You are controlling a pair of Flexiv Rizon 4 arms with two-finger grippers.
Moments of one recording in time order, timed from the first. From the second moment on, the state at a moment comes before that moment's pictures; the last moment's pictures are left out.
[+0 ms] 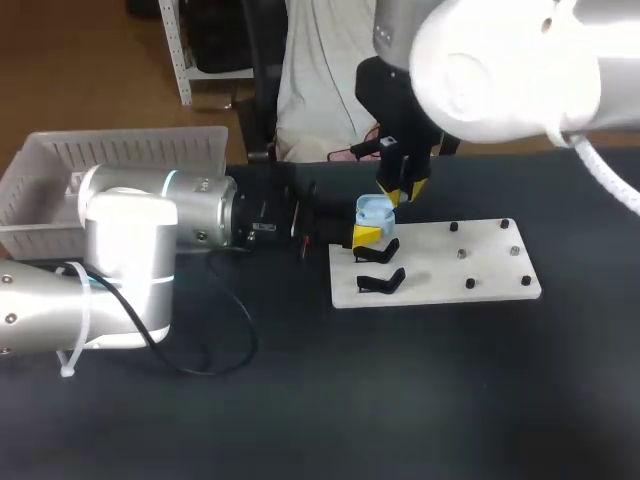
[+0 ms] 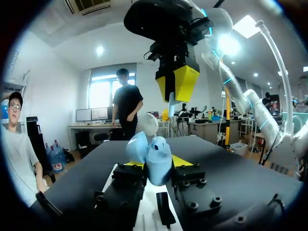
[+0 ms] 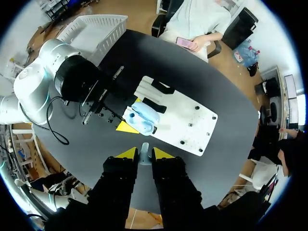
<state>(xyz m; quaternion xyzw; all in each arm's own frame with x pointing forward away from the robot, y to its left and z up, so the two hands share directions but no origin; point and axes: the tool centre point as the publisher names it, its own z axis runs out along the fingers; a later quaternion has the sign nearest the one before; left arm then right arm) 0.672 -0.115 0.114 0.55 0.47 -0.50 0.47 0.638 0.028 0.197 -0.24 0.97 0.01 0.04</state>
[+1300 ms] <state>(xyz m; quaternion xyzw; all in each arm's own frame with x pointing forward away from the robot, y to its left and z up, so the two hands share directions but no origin) 0.672 -0.115 0.114 0.55 0.47 -0.50 0.47 0.660 0.064 0.170 -0.24 0.97 -0.02 0.01</state>
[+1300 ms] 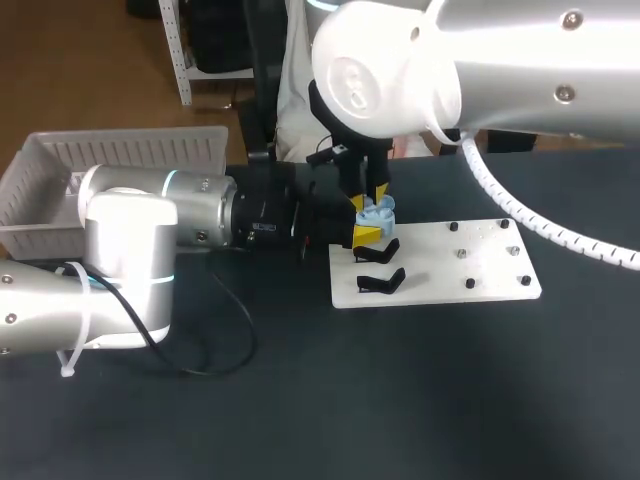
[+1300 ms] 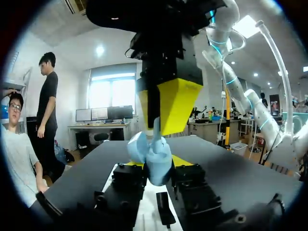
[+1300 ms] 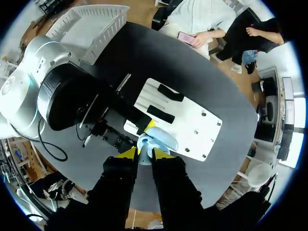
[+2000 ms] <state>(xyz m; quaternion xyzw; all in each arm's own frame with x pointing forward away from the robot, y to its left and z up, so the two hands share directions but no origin) 0.672 -0.115 0.114 0.55 0.47 -0.50 0.47 0.658 0.064 0.166 -0.24 0.97 -0.02 0.00</state>
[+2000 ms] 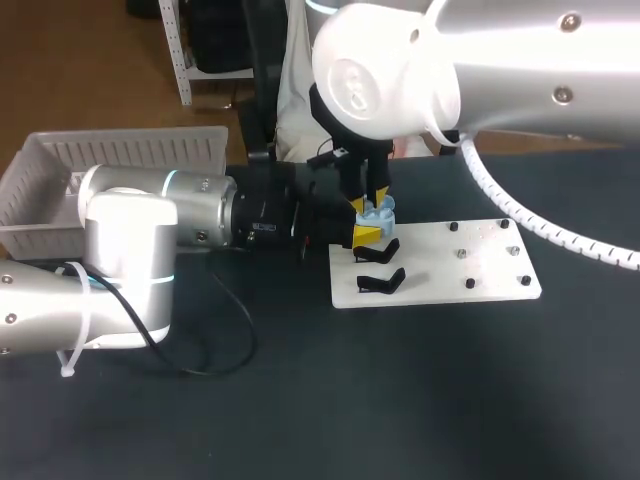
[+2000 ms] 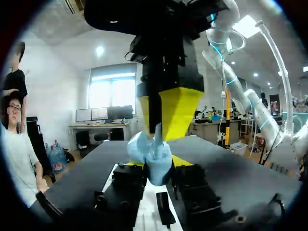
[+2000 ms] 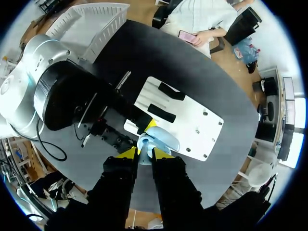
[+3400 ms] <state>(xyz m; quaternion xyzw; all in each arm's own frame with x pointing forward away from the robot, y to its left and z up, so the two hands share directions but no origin) 0.673 -0.115 0.113 0.55 0.47 -0.50 0.47 0.665 0.063 0.157 -0.24 0.97 -0.03 -0.01</state>
